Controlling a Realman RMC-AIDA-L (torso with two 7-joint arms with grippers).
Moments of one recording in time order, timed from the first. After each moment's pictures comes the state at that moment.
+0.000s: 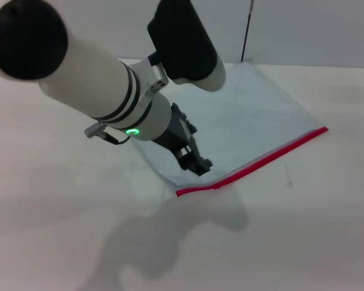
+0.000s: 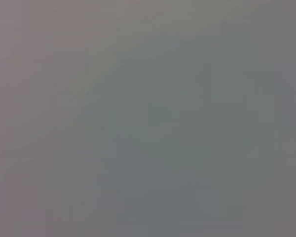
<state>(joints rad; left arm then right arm) -0.63 -2.03 -1.38 -1.47 2.55 -1.26 0.57 0.59 2.02 -2.10 -0.21 0.87 -0.93 0.20</state>
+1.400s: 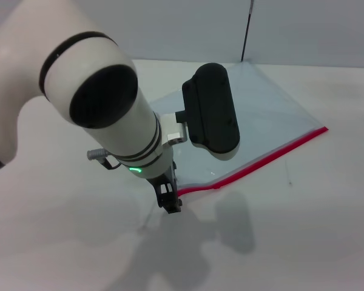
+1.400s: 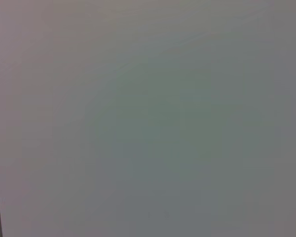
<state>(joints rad) -0.71 -2.03 -1.15 -1.39 2.71 -1.36 0.54 0.61 2.02 -2.10 -0.21 0.87 -0.93 0.20</state>
